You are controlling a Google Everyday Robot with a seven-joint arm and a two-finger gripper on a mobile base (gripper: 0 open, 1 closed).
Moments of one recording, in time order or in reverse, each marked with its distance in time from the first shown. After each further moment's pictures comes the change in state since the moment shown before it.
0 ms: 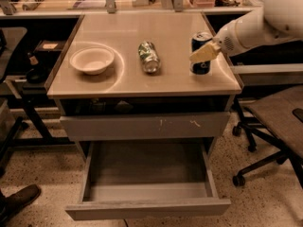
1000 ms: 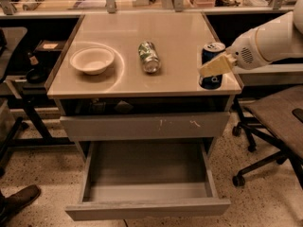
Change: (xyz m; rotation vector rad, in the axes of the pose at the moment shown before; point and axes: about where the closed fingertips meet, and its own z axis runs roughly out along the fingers) arm 0.034 0.047 -0.062 -0.011 0.041 0.047
